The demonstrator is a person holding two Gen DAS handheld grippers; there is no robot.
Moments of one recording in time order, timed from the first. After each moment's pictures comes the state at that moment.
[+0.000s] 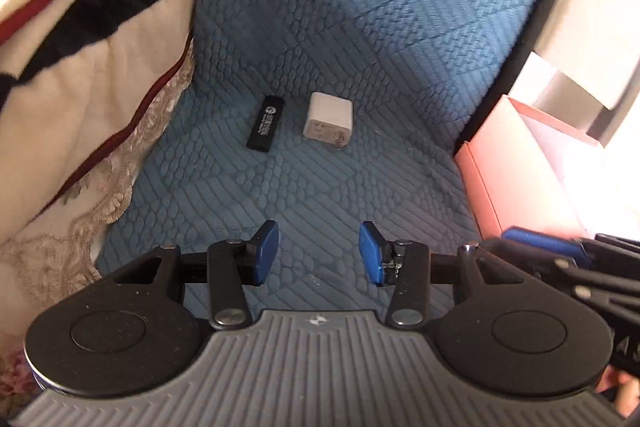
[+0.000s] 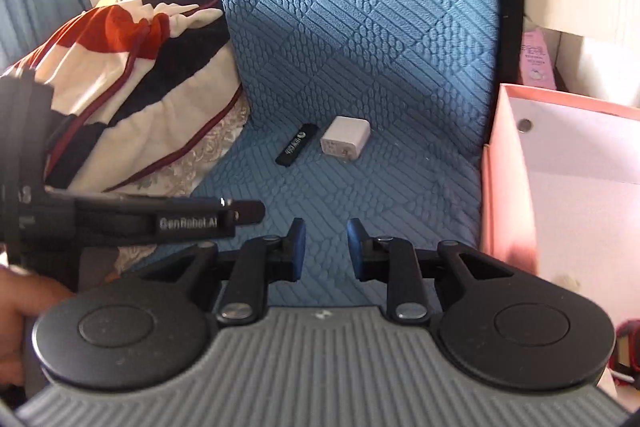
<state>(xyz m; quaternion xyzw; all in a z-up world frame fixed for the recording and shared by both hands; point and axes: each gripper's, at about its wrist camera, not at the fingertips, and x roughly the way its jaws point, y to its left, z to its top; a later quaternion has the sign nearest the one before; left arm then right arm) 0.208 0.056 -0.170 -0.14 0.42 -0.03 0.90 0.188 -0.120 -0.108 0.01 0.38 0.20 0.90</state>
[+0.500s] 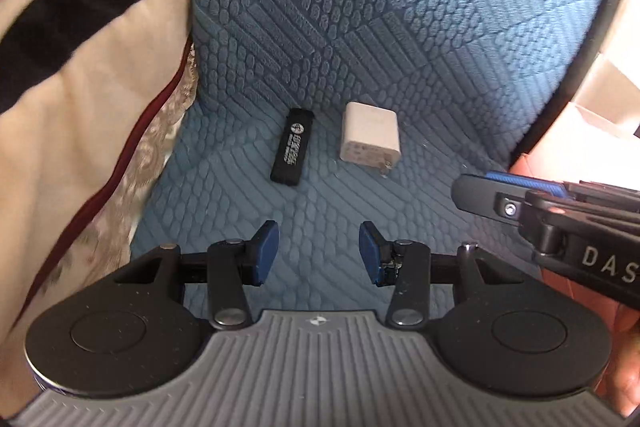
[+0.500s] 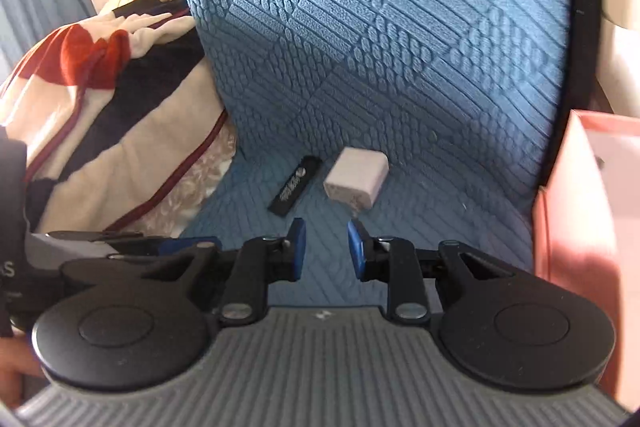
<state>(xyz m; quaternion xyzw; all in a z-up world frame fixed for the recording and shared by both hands) 0.284 0.055 -0.201 -0.10 0.45 -0.01 0.89 0.287 -0.099 -0.140 0.04 0.38 0.23 0.89</state>
